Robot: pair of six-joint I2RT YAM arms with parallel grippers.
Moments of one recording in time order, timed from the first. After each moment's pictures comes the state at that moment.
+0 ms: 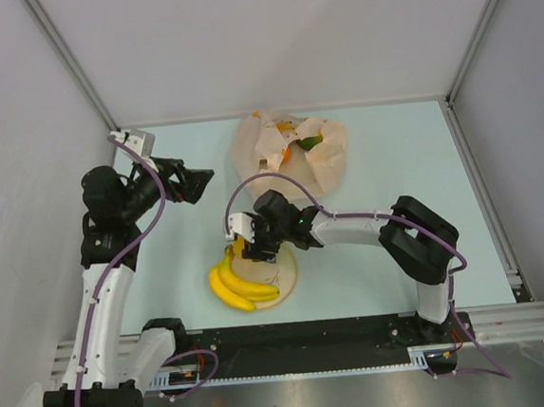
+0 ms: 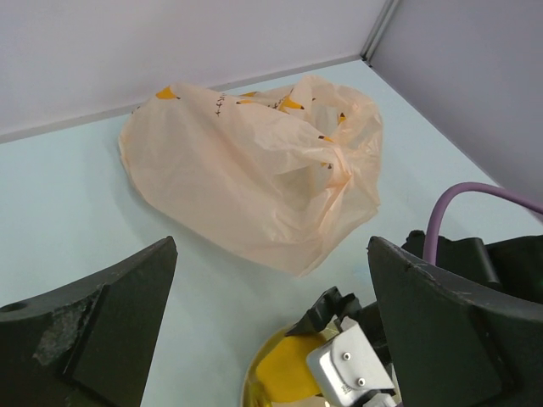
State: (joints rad) left arm -0.03 0.90 0.99 -0.20 0.61 -0.17; right arm 0.97 1.86 1.18 -0.07 -0.29 -0.51
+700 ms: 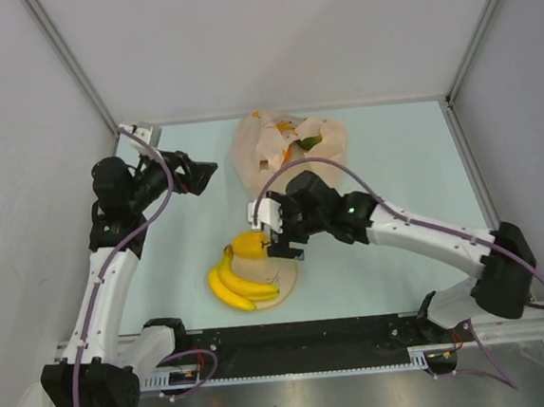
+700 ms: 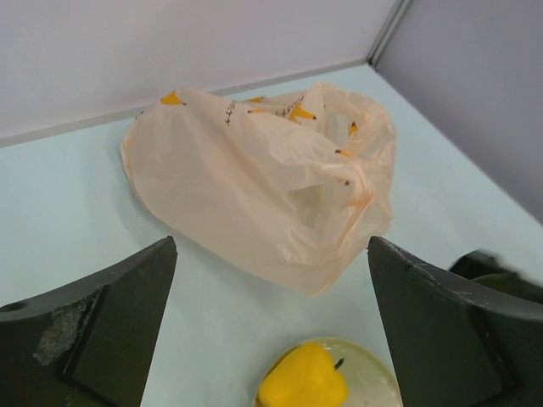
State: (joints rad) left arm -0.04 0.98 0.97 -0.09 0.60 -0.20; right arm 0.97 1.49 1.19 -0.41 -0.25 -0.56
